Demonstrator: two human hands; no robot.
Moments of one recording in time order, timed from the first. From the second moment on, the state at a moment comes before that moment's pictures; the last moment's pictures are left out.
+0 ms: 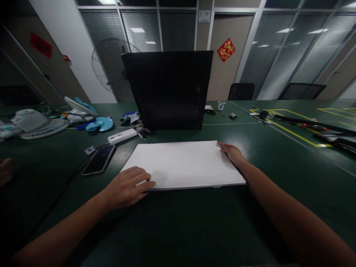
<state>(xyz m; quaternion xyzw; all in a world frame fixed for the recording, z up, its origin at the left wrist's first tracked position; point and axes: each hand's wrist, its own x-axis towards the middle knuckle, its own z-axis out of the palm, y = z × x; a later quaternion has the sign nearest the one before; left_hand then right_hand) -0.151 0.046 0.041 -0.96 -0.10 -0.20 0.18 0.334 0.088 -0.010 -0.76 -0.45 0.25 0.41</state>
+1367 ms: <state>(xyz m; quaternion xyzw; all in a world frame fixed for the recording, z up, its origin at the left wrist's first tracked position) 0.051 0.029 -0.010 -0.92 0.04 -0.25 0.30 0.369 -0.157 0.028 -0.75 -0.60 0.15 0.24</state>
